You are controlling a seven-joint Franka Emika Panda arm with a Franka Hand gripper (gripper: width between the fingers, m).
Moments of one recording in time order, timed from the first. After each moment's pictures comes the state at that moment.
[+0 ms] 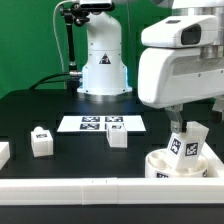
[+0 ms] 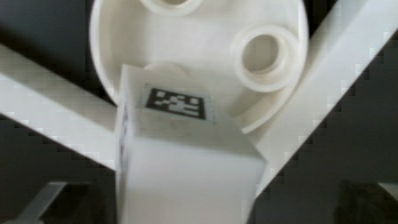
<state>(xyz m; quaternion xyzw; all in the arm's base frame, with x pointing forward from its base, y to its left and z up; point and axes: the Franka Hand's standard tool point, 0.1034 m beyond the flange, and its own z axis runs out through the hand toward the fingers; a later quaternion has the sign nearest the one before) 0.643 0.102 0.096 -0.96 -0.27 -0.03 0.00</state>
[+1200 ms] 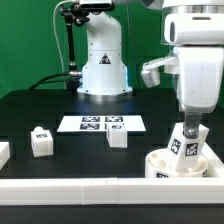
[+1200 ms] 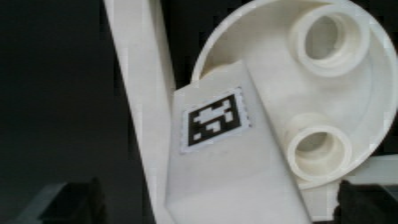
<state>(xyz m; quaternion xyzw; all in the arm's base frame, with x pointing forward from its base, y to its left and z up) 0.648 0.084 0.095 -0.73 -0.68 -0.02 -0.04</state>
